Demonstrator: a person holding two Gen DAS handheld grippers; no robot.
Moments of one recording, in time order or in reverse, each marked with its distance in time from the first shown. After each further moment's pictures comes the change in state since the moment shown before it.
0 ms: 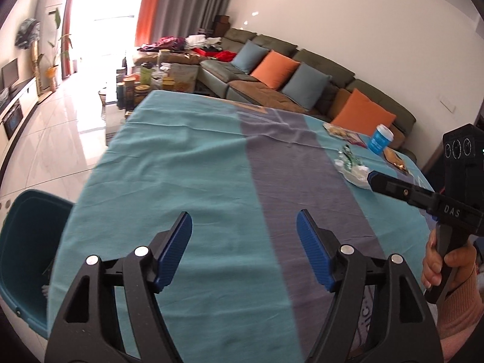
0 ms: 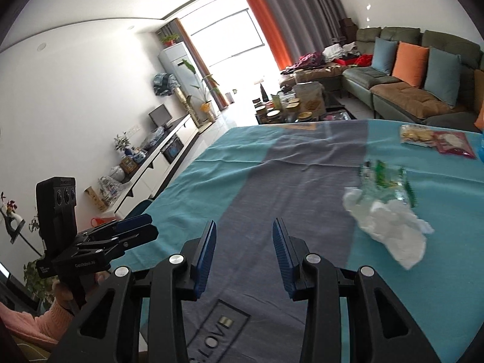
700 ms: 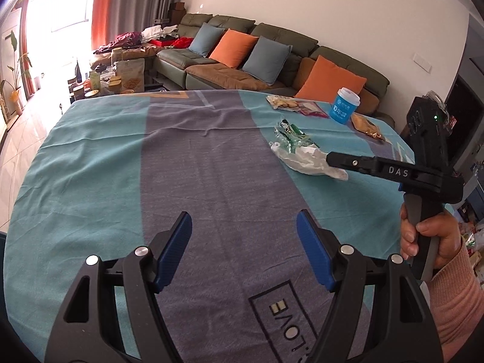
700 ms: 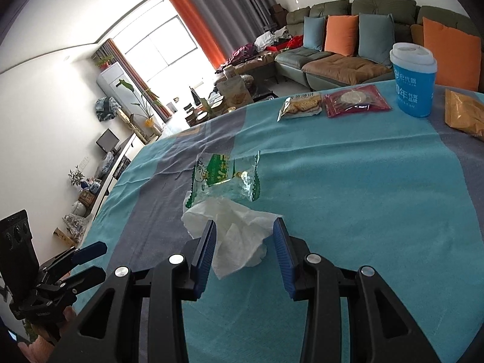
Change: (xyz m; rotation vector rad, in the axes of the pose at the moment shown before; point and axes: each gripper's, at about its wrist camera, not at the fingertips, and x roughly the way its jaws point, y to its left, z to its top) left arm 0.069 -0.100 0.014 0.151 0.098 -0.103; right arm -0.005 -0.128 -0.003 0.221 0.026 -0.165
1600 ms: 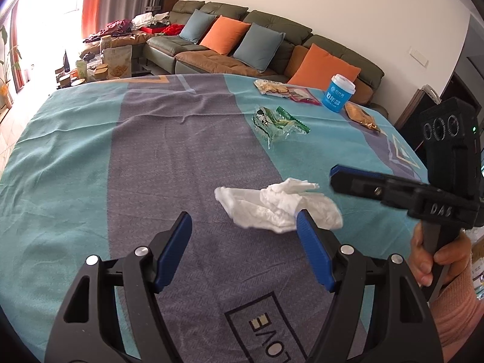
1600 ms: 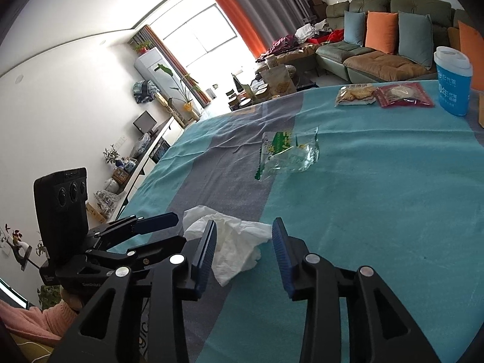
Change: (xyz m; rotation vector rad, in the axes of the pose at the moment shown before) left arm 0.030 -0.009 0.003 -0.002 0.066 -0.045; right arm -0.021 0.027 -0.017 -0.084 0.035 0.164
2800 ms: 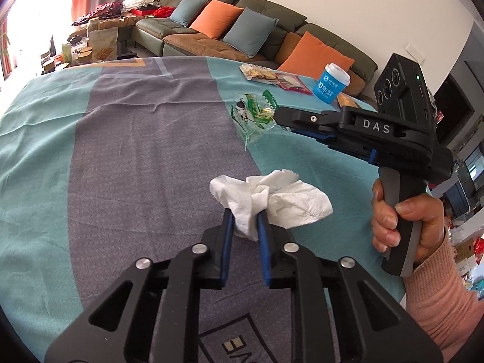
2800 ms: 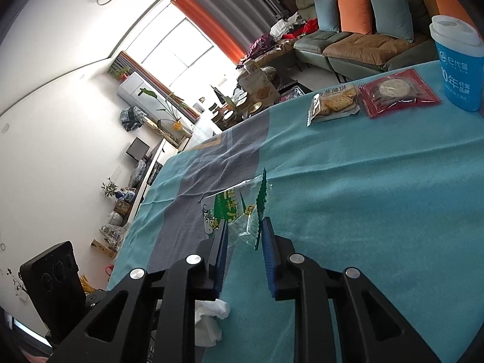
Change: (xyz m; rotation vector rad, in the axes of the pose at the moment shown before) left arm 0.027 -0.007 0.013 -0.026 0.075 -0.082; right arm 0.045 -0.049 0.051 0.176 -0.024 0.028
